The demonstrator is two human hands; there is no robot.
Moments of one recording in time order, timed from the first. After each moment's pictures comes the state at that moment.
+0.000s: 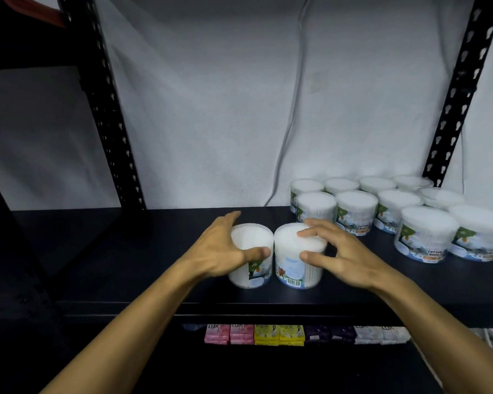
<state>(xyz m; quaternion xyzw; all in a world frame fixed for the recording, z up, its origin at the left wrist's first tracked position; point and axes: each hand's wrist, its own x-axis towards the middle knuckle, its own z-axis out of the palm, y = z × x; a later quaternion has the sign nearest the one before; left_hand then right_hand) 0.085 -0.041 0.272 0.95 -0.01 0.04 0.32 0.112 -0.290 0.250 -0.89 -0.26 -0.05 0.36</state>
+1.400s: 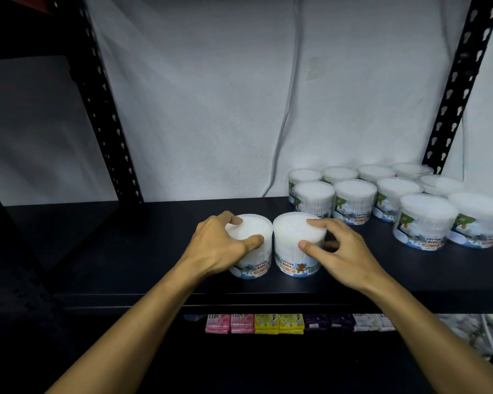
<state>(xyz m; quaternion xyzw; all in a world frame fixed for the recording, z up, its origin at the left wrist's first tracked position) 0.078 -0.051 0.265 0.94 0.06 0.10 0.33 0.119 -0.289 0.211 -0.83 -0.17 -0.12 0.51</state>
